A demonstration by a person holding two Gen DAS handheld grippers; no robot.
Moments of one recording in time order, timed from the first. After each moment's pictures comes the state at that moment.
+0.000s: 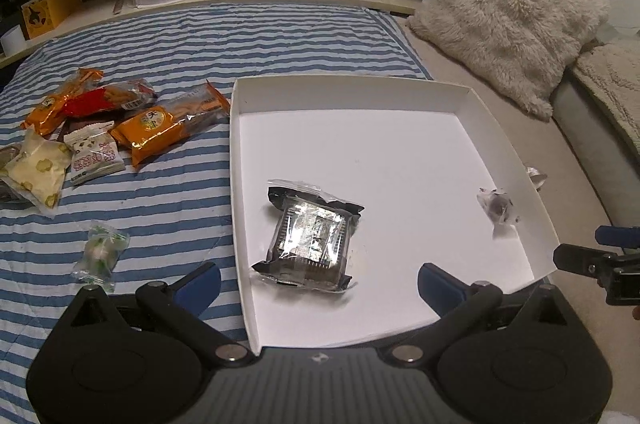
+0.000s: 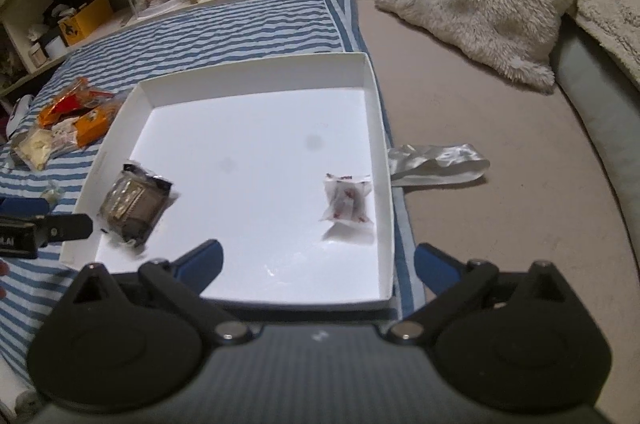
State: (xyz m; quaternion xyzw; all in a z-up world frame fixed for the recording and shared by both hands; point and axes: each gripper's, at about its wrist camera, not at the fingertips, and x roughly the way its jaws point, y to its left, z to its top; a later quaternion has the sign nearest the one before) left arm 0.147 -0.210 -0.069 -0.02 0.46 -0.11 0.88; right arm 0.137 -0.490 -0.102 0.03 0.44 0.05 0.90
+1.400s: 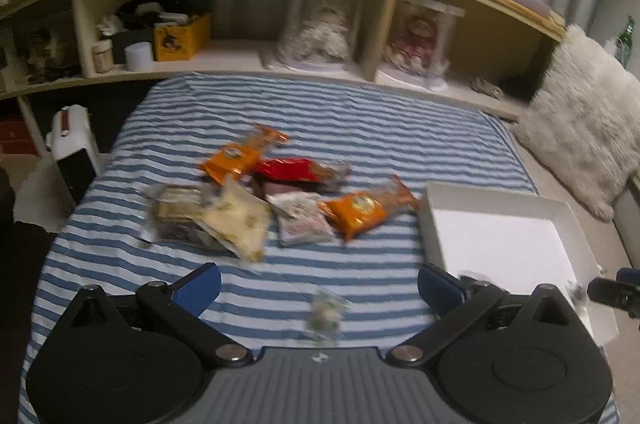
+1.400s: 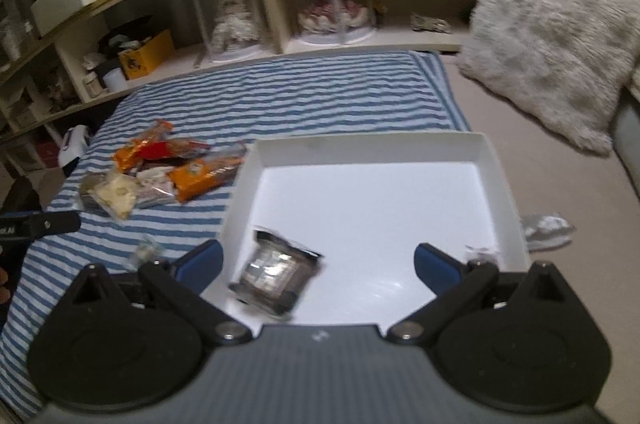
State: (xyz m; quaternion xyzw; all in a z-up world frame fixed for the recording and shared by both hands) left arm 0.140 -0.024 -0.008 -0.06 0.38 0.00 0.92; right arm 0.139 -0.354 -0.040 0.04 0.38 0.11 0.92
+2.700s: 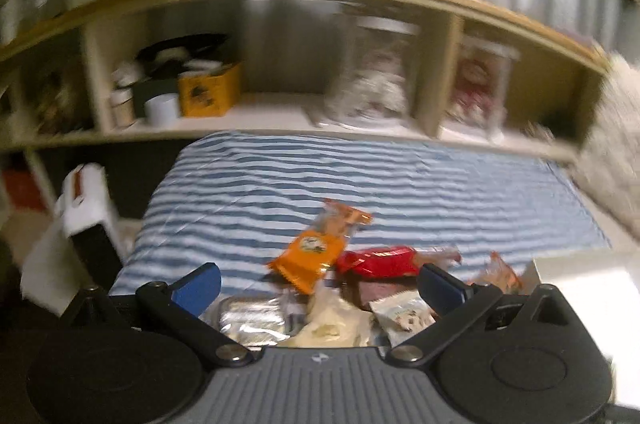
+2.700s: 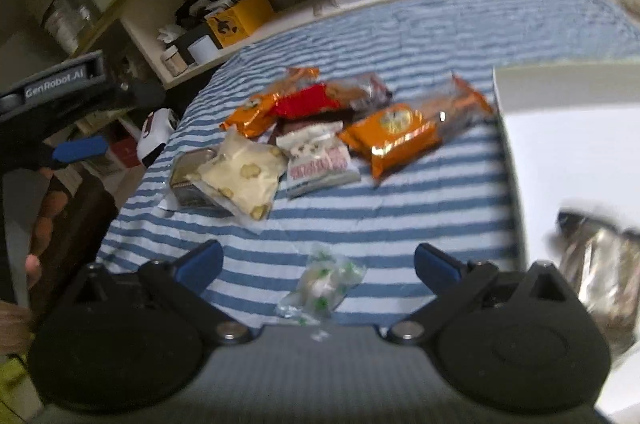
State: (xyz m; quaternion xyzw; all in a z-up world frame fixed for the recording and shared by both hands) left arm 0.234 0.047 -0.039 -0.01 0.30 0.00 0.95; right arm 0.209 -0.189 -0.139 0.14 0.41 0.22 0.87
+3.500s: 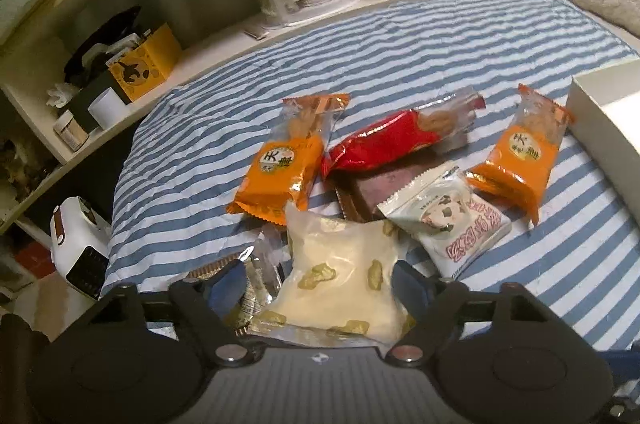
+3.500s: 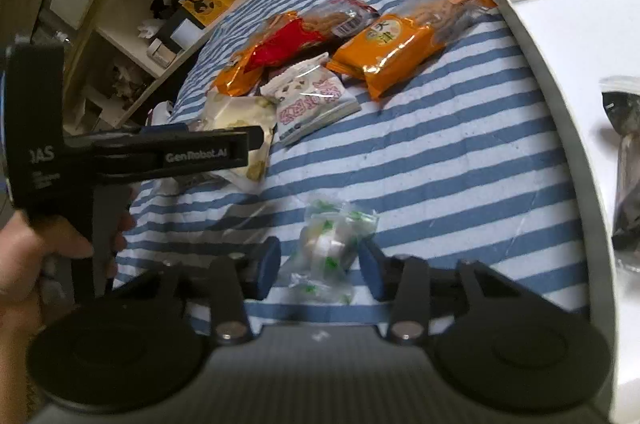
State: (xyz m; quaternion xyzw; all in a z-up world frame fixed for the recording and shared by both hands) left arm 0.276 0.015 -0.116 0.17 0.41 -0.01 0.90; right arm 0.213 -0.188 -0.171 0.21 0.47 0.23 0.82
